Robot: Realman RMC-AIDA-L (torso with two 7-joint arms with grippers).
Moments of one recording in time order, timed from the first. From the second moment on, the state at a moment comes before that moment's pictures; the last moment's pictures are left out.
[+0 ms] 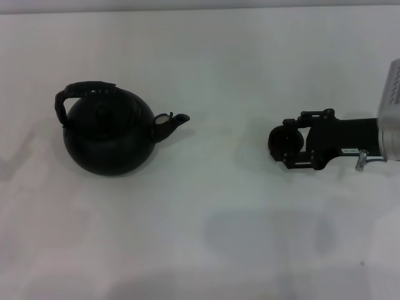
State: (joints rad) left arm -0.08 -2.07 0.29 0.53 1.54 1.71 -1.02; right arm 0.36 1.99 1.74 0.77 -1.76 1.10 -1.77
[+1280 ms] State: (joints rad) left arm -0.08 -2.07 0.30 0.53 1.55 1.71 -1.01; right arm 0.46 2.02 1.45 0.90 -1.70 0.95 -1.64
